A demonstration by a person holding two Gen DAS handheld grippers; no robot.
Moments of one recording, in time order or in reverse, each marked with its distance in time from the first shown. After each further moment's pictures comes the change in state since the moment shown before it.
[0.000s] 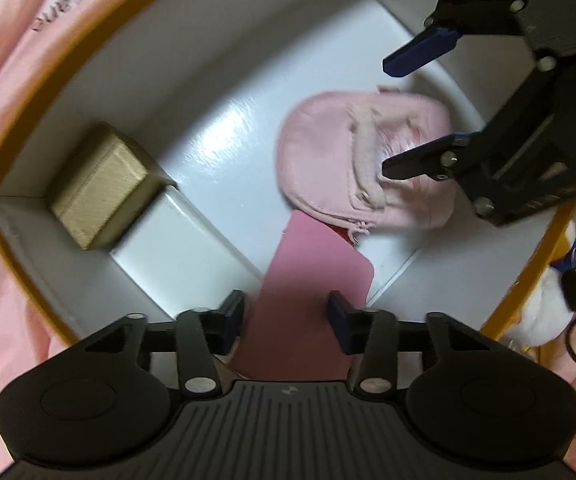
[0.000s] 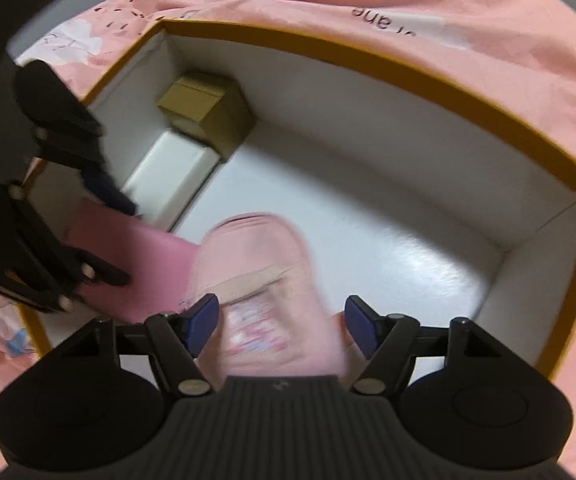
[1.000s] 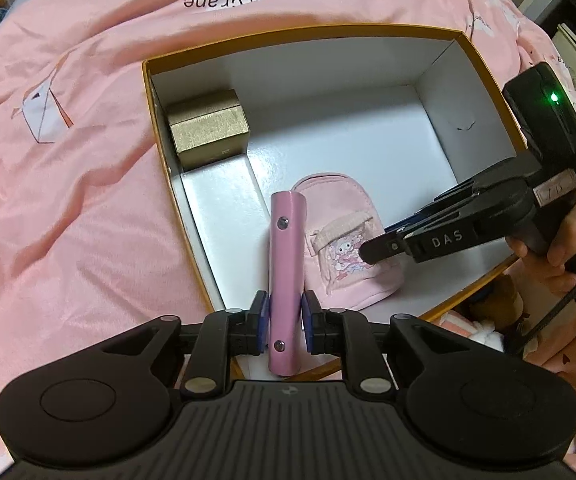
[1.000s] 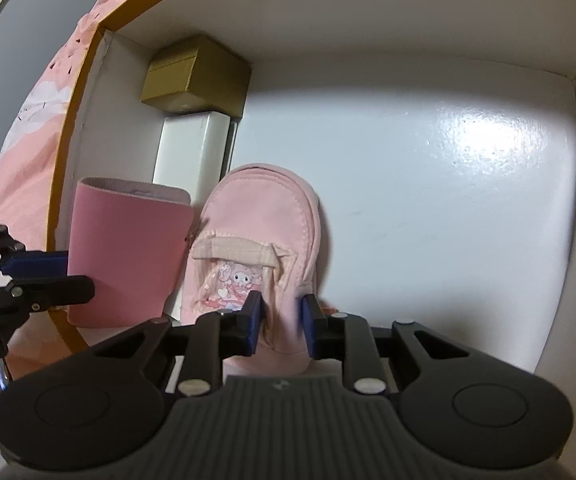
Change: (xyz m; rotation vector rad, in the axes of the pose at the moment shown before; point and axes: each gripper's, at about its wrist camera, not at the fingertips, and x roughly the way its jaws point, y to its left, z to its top) left arm -0.057 0.025 -0.064 -0.404 -0.257 -0.058; right arm 0.039 0.010 -0.012 0.430 0.129 0.224
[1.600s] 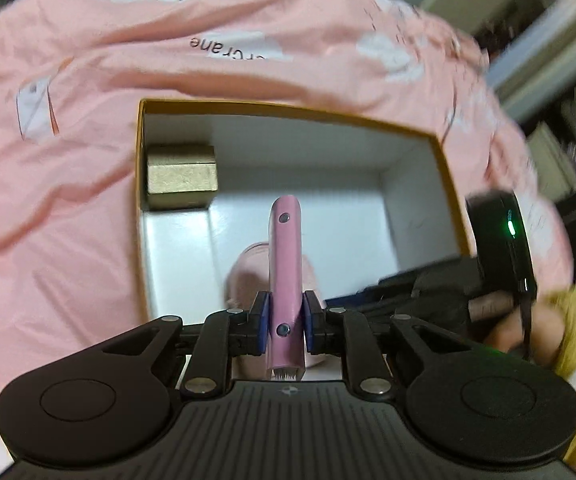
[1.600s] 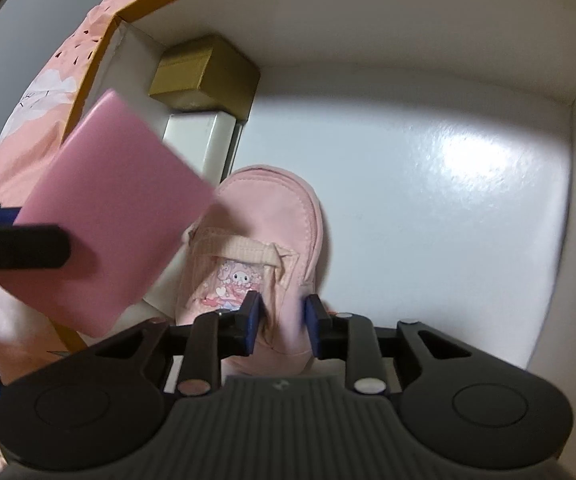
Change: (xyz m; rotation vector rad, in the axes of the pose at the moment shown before) left arm -0.017 0.009 0.008 -0.251 -0.194 -0.208; right arm -0.015 -0.003 -0.007 -0.065 -0.039 -0.044
